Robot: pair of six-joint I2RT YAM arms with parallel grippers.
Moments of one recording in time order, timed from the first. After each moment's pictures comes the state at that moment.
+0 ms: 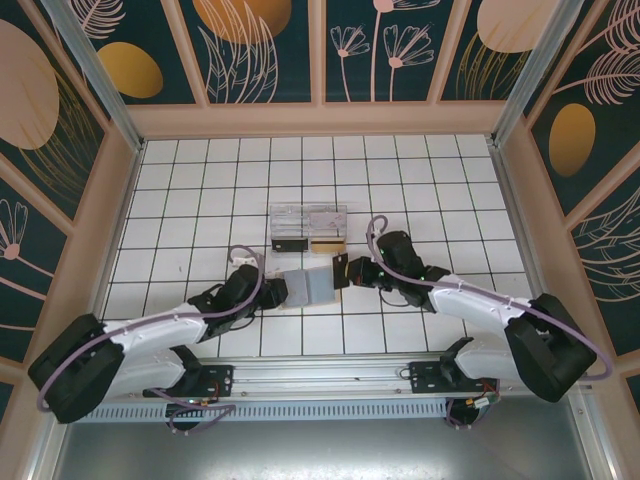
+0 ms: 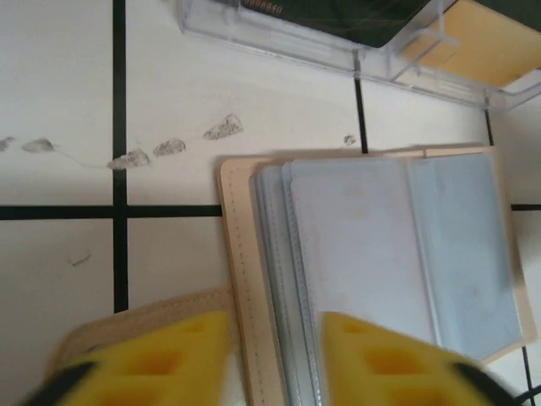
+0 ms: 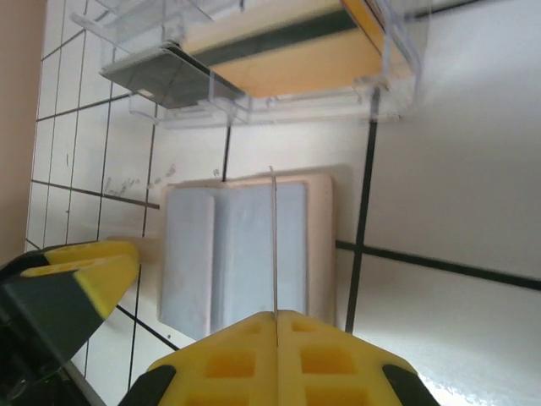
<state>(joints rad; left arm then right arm) -0.79 1.12 0.30 0.06 -0.11 -0.87 0.68 1.23 0.52 0.01 -0.27 0.74</state>
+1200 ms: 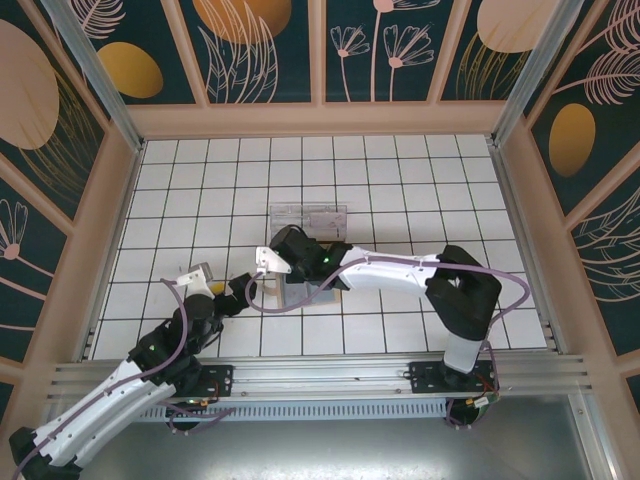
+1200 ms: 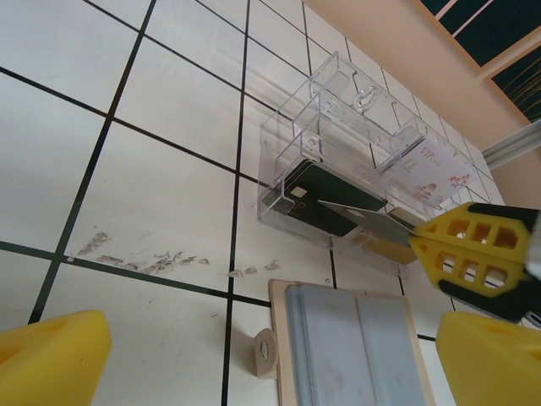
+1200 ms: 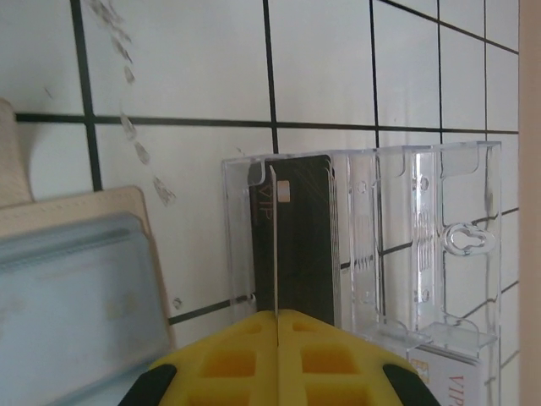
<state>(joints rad) -0.79 0.22 0.15 -0.37 -0.40 -0.93 1.10 1.80 1.21 -0.27 0.35 -0.73</state>
